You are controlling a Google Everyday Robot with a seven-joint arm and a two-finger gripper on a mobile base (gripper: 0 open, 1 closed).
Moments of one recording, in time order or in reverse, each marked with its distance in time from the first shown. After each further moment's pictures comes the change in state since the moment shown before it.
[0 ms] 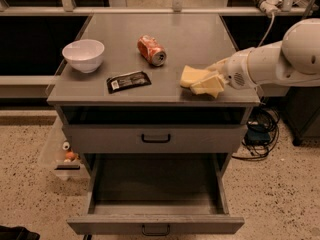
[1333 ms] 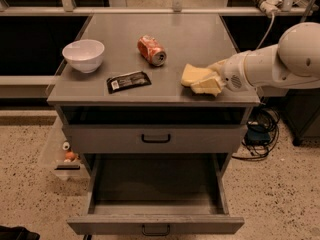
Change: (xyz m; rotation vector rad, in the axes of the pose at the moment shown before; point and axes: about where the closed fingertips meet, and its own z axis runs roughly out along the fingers) arm 0.006 0.003 0.008 -0.014 0.003 0.012
